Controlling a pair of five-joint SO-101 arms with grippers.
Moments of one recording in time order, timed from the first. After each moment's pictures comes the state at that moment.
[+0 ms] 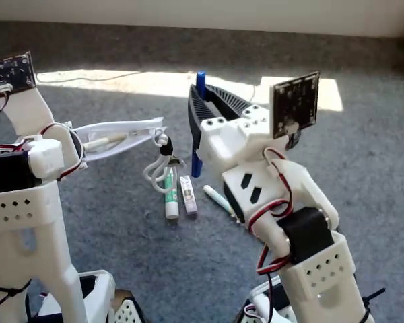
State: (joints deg) left arm -17.8 -33.8 11.2 89.8 15.3; right arm -30.2 -54.3 27.9 37.0 -8.3
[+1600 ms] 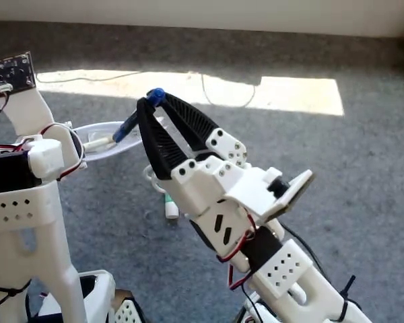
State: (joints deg) left arm -17.8 -33.8 11.2 89.8 15.3; right arm -44.2 -56.3 58.4 -32.2 -8.3
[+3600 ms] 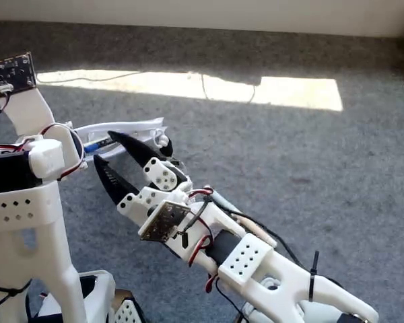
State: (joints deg) left arm -17.8 -33.8 11.7 89.3 15.3; right arm -52.7 -40.8 65.8 -29.1 27.2
